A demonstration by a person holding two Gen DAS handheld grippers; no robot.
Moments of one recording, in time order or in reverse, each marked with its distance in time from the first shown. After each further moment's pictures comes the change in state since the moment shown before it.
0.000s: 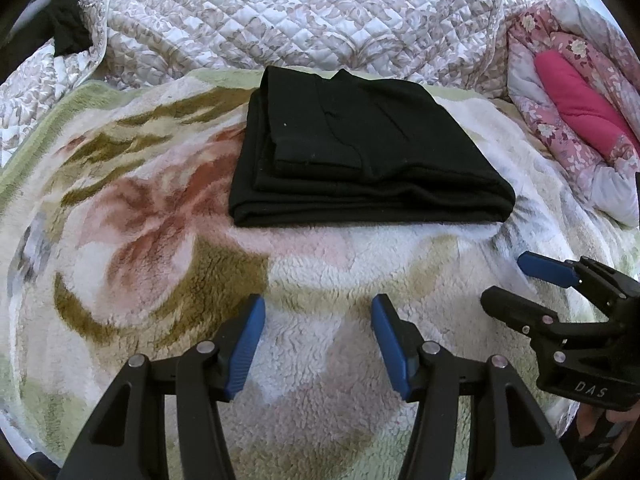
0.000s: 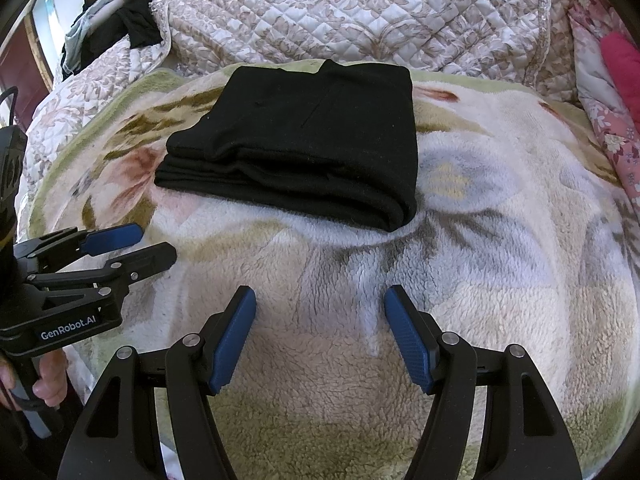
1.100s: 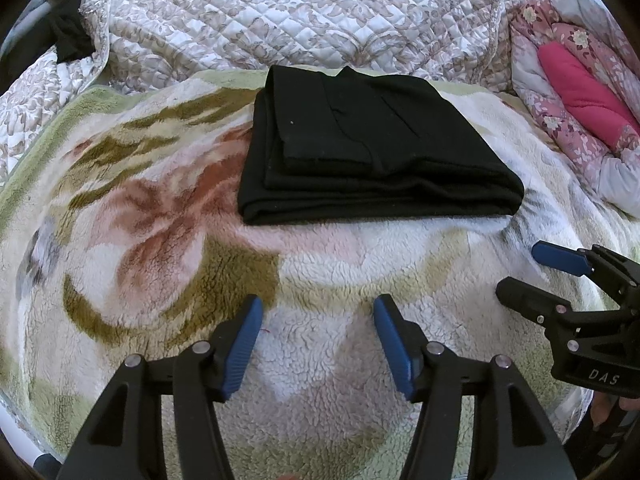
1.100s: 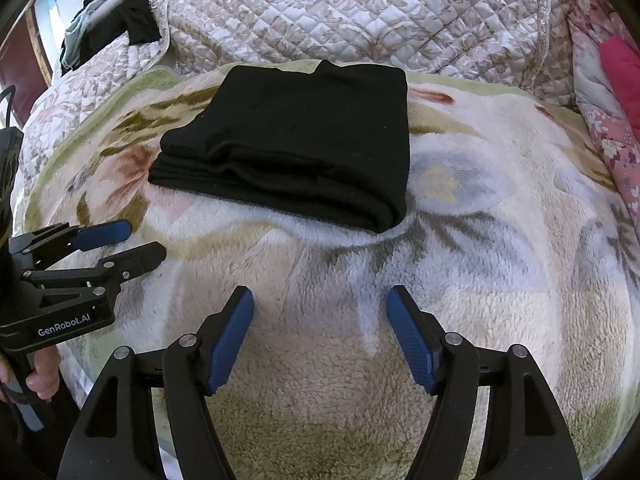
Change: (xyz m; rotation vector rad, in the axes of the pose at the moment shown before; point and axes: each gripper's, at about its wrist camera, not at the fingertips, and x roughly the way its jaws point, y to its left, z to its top) left arm 0.000 0.000 -0.003 0.018 0.002 0.036; right arm -0.001 -0.002 -0.001 -0.016 -0.002 -0.024
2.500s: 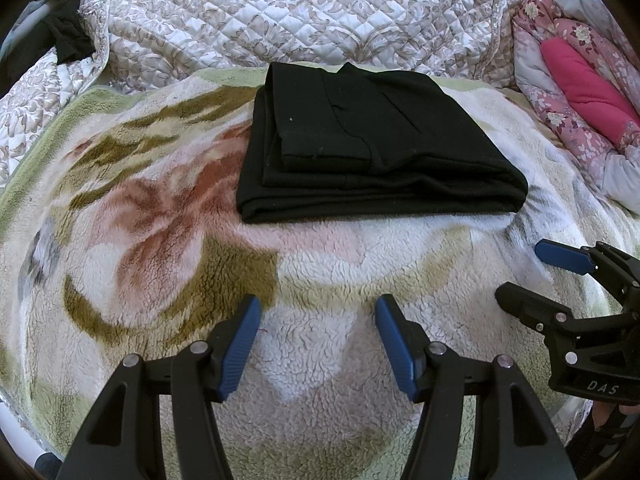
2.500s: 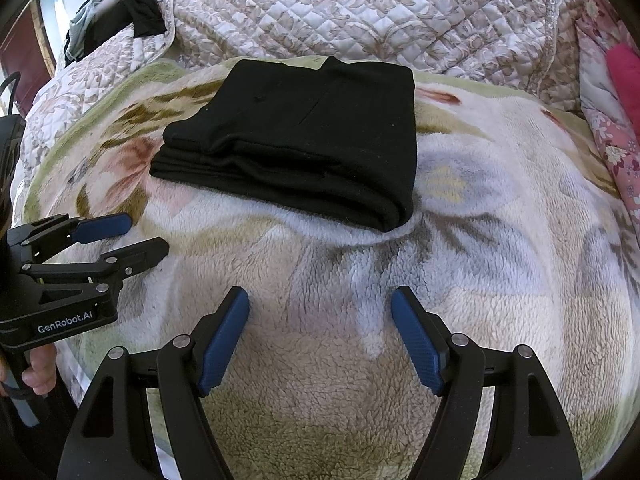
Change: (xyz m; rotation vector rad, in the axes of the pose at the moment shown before) left arm 0.002 -0.001 0.000 0.001 0.004 0.002; right arm 0.003 0.002 0.001 -0.020 0.012 0.002
